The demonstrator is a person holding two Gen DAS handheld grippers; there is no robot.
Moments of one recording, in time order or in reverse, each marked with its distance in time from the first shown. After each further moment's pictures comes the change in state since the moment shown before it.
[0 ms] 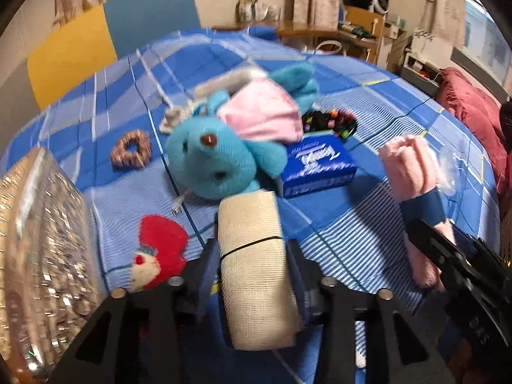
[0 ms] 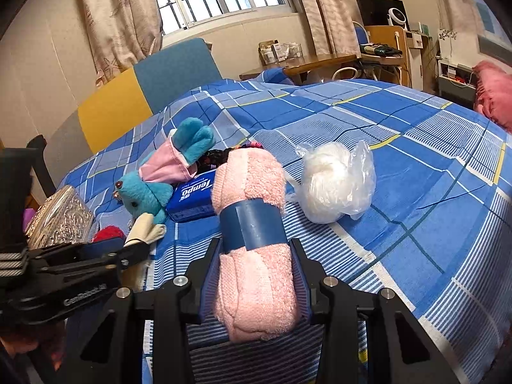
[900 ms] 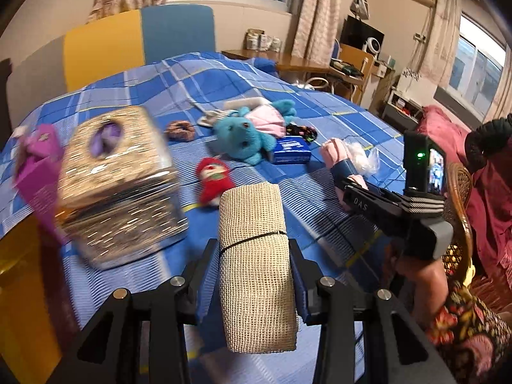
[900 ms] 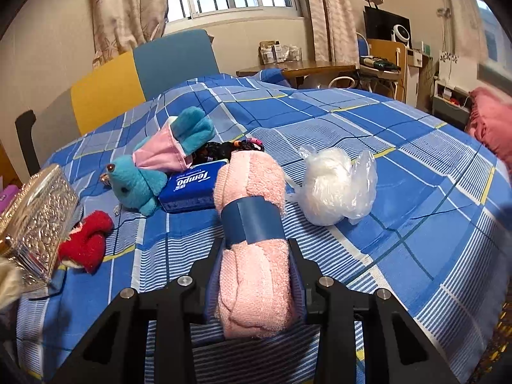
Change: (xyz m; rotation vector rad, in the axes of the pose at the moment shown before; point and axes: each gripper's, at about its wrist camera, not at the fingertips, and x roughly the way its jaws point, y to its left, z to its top) left arm -0.145 0.043 -0.099 -0.109 -0.144 -0.109; right arm 0.001 0.019 -0.003 -0.103 0.006 -0.108
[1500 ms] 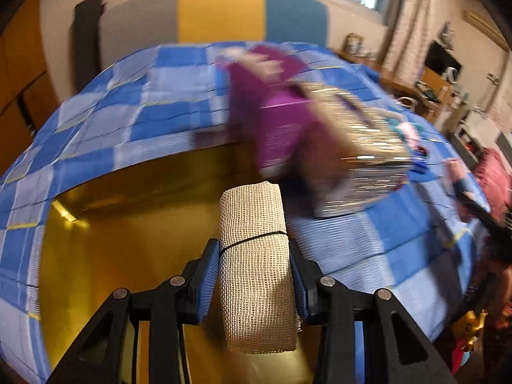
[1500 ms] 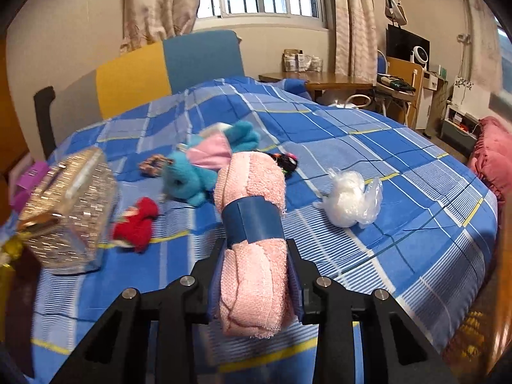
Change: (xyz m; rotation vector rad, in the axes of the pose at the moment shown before) left arm -0.064 0.205 -0.053 -0.260 0.077 0.258; right arm -0.065 0.045 0.002 -0.100 -0.003 0.031
